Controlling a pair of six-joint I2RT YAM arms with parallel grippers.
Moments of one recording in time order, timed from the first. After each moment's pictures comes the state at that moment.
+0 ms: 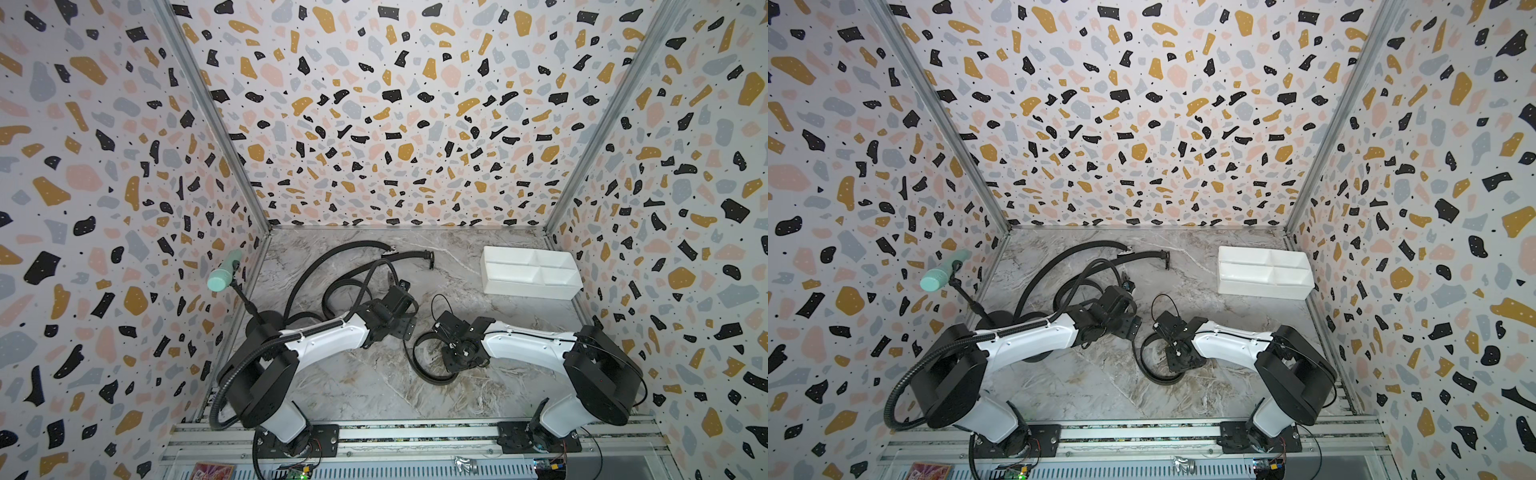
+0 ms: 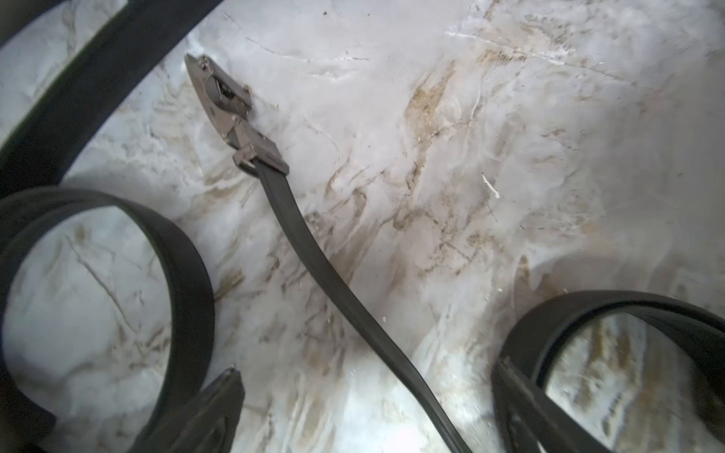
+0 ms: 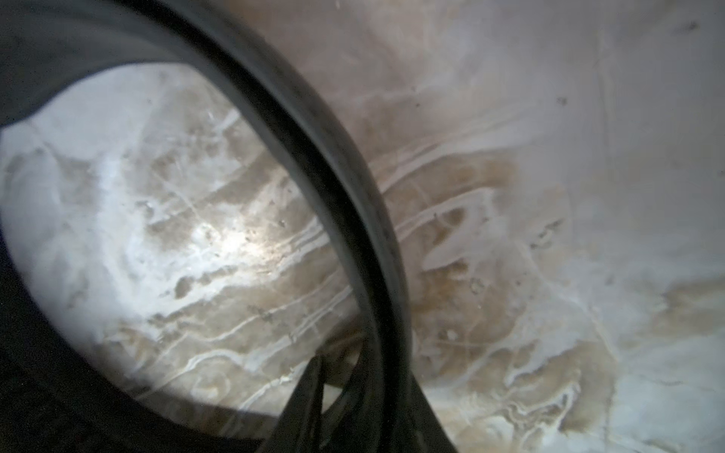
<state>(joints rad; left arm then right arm) -0.79 1.54 0.92 -0.33 -0.21 -0.29 0.88 1.55 0.83 -0.70 0.03 0.59</state>
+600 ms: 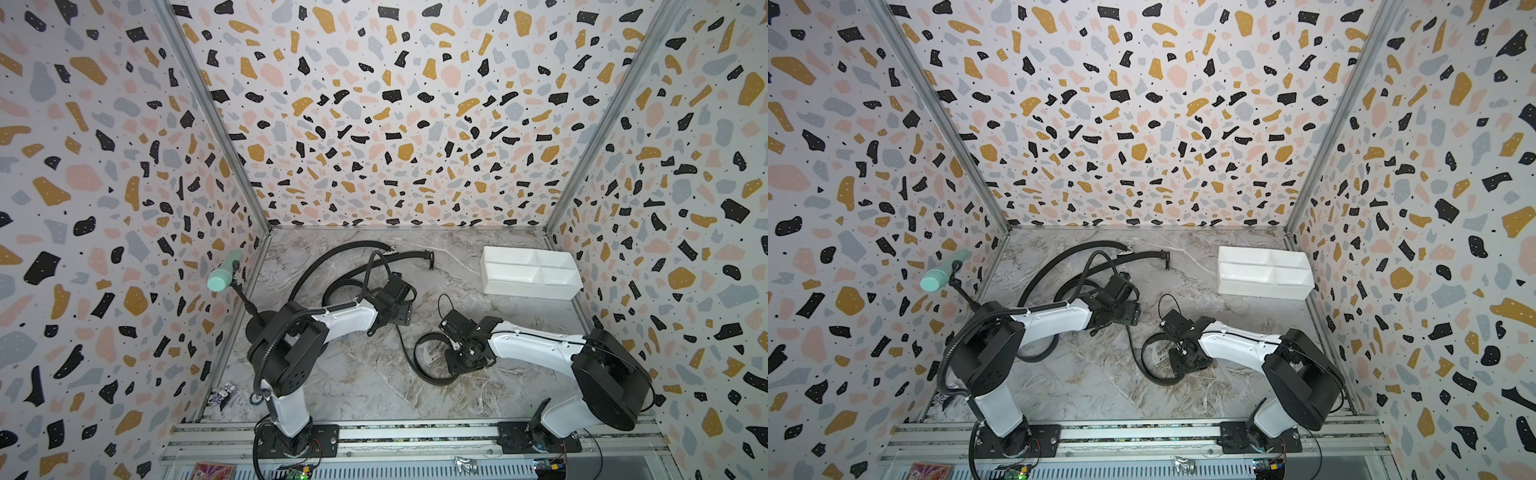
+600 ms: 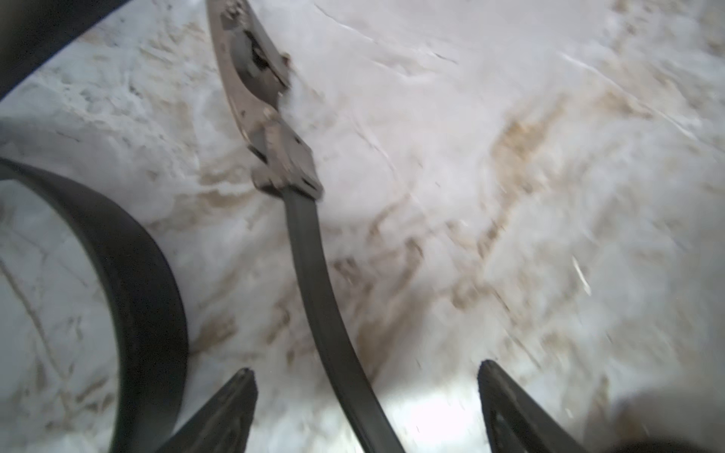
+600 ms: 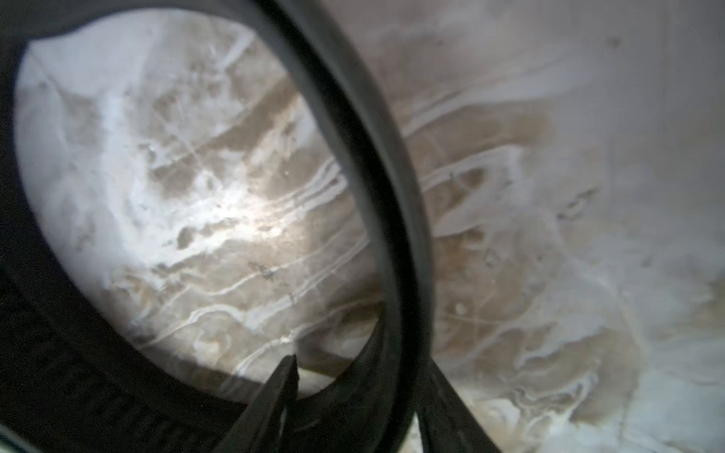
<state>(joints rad) -0.67 1.83 1.09 -0.27 -0.18 -0.38 0.81 1.50 0.79 -0.71 -0.04 0.53</state>
